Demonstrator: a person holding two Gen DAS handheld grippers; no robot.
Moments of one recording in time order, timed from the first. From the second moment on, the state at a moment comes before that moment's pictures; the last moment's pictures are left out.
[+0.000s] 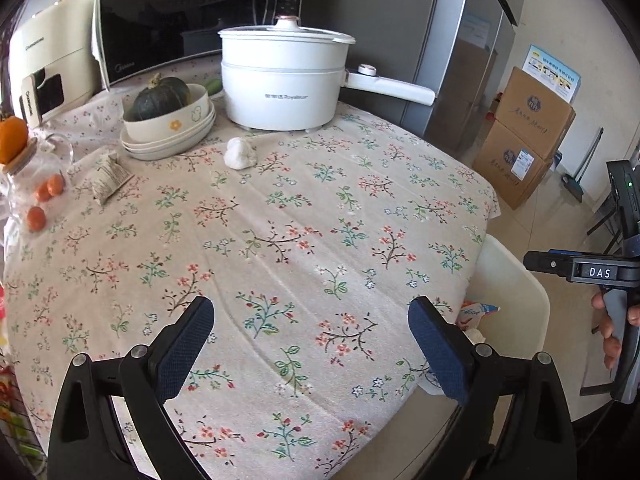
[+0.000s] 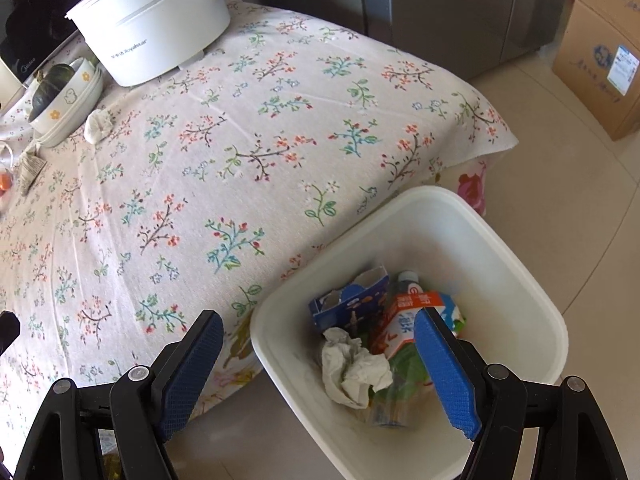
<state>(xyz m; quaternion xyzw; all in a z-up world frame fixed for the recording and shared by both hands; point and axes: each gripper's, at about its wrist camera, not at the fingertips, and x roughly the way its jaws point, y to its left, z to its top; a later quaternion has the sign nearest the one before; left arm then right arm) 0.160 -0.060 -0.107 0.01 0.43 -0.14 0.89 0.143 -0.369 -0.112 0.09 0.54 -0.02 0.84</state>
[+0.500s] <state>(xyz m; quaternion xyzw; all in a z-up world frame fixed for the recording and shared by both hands) 0.163 0.068 -0.102 -0.04 0.42 -0.04 0.91 0.189 -0.267 -0.100 0.04 0.50 0.03 0.86</state>
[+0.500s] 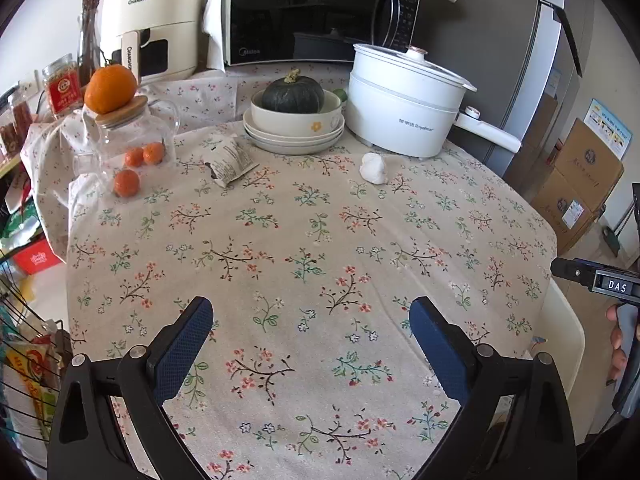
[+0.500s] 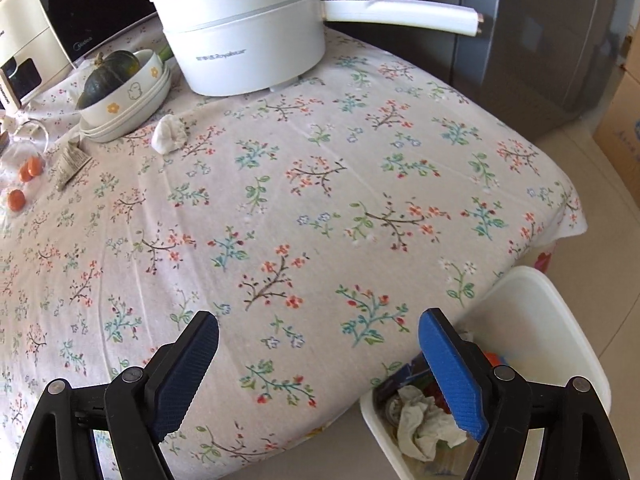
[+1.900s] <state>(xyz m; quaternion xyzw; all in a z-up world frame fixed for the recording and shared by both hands) 0.416 0.164 -0.190 -0.08 0.42 -0.01 0.90 0.417 -0.106 -0.194 0.01 0.48 0.13 0.87</state>
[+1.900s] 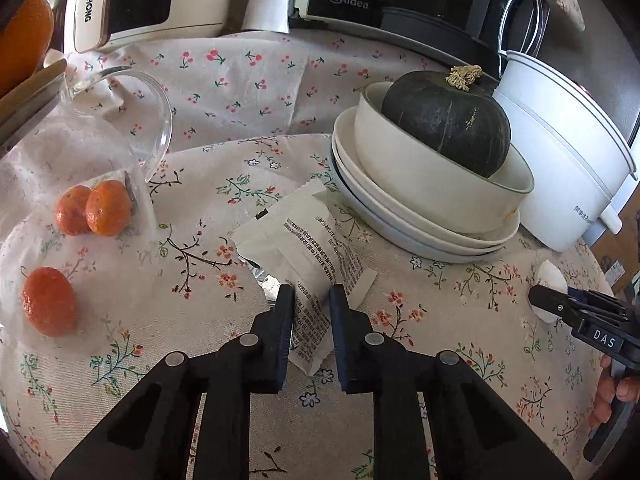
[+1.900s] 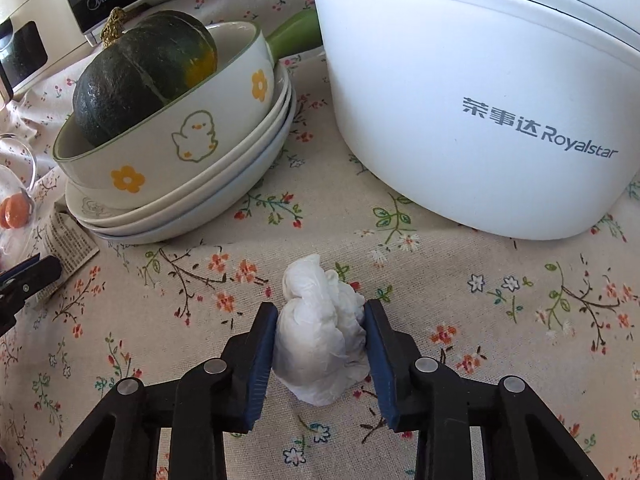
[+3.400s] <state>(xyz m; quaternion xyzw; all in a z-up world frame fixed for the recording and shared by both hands) 0.107 0.018 -0.047 -0.05 0.37 -0.13 0.92 0.153 -0.276 -0.066 0.09 0.50 0.10 0.86</state>
